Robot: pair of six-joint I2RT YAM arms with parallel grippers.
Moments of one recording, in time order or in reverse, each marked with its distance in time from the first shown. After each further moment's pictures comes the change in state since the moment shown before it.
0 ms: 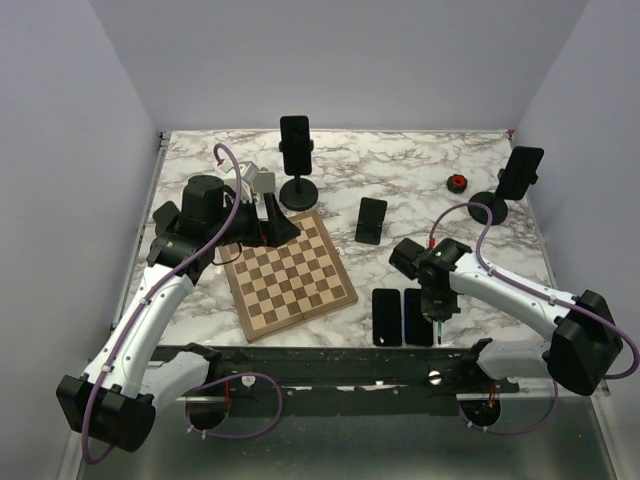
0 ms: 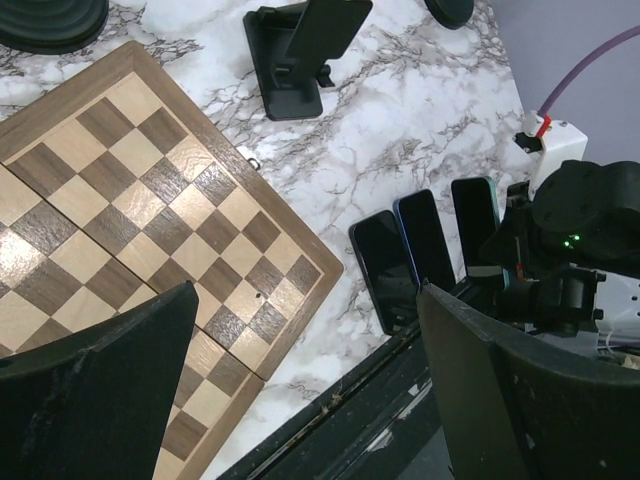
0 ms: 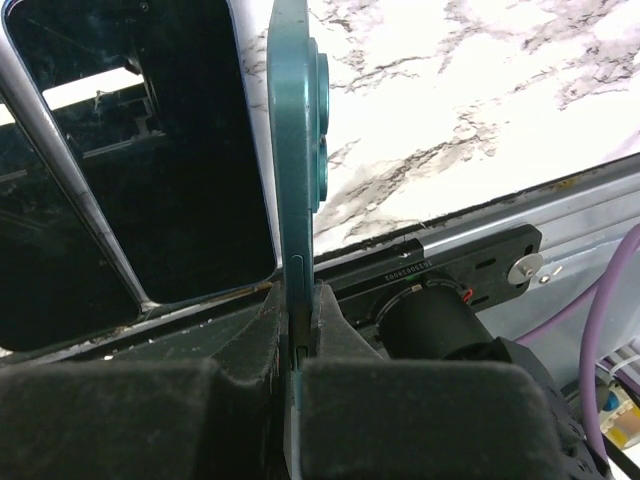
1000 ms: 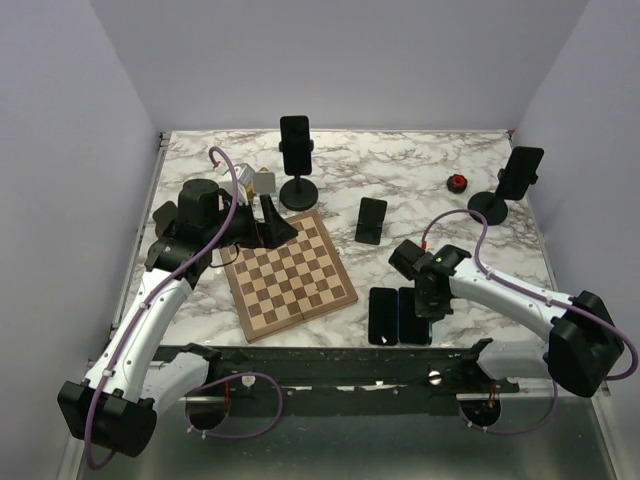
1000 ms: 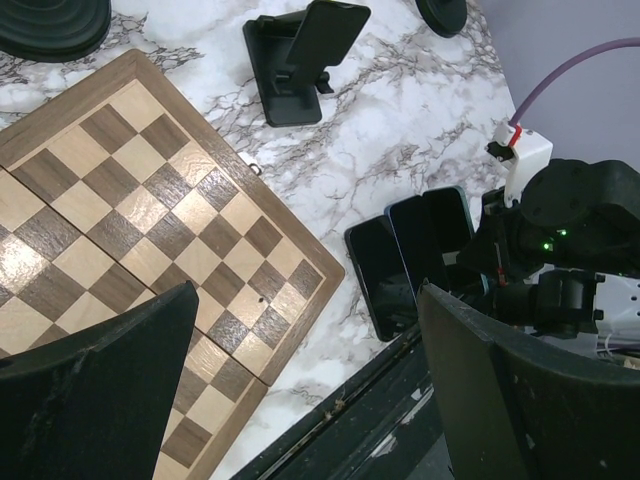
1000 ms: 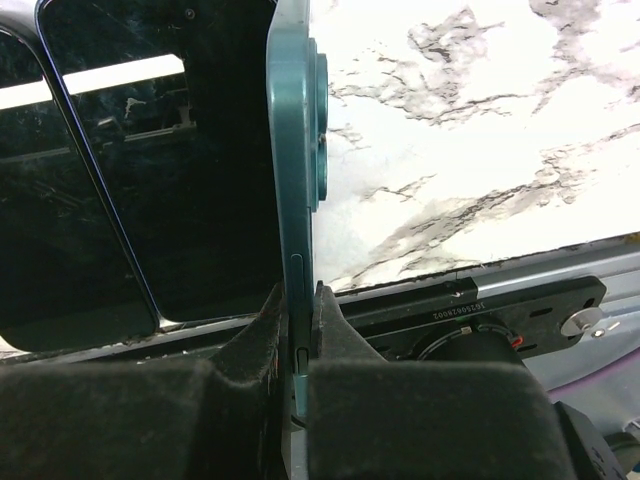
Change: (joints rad) left arm 0.031 -0.028 -0.048 0.043 0.034 0.005; right arm -0.016 0.000 -0.085 0.193 -0.089 -0.080
